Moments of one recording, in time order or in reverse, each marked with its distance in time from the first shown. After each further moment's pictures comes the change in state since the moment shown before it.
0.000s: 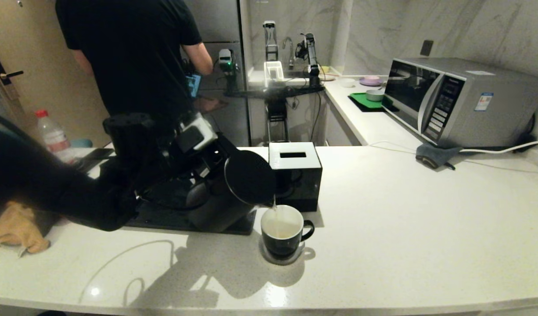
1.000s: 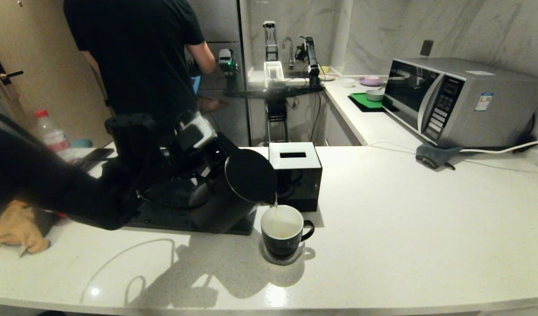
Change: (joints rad) left arm 0.001 0.011 -0.009 0.000 -0.004 -0.046; right arm 0.000 0.000 0.000 0.000 0.000 0.000
